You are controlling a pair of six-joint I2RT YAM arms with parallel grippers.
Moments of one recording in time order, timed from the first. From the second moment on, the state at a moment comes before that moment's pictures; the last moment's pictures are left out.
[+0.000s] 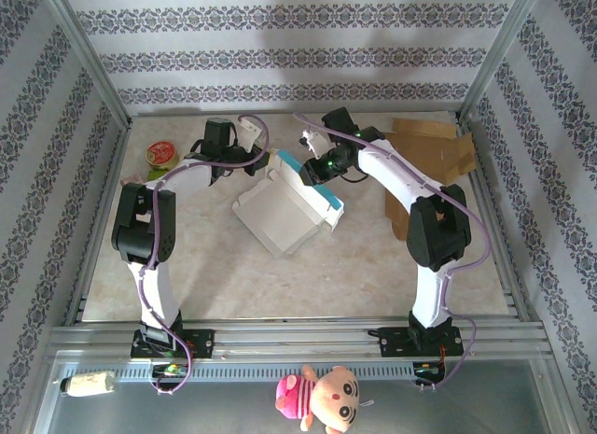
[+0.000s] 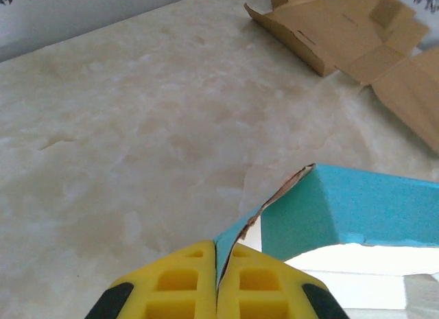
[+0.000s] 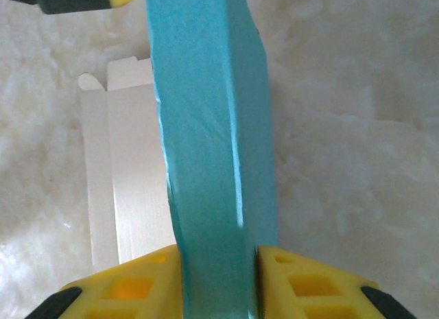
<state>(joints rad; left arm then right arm) -0.19 1.94 1.37 -0.04 0.62 0.11 0.43 1.94 1.69 -0.81 -0.41 -0.05</state>
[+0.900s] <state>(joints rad) -0.22 1.93 1.20 0.10 0.62 -0.32 0.50 1.93 1.62 -0.72 -0.18 -0.16</state>
